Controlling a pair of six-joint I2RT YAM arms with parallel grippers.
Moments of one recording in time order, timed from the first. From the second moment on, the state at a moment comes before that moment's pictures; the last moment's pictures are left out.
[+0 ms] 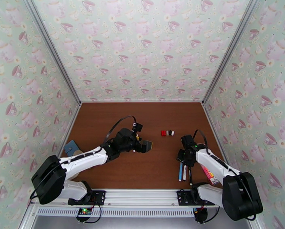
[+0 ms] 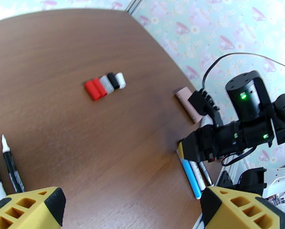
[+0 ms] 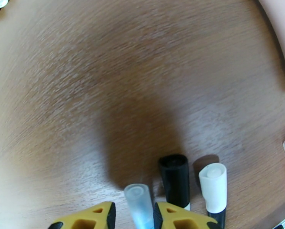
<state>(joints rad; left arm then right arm) -0.81 1.40 0.80 0.10 0.22 -0.51 0.22 1.22 0.59 -0.74 0.01 0.67</state>
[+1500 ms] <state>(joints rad) -0.85 1.42 0.84 0.02 0.17 -0.53 0.24 1.15 0.54 -0.60 -0.13 0.61</state>
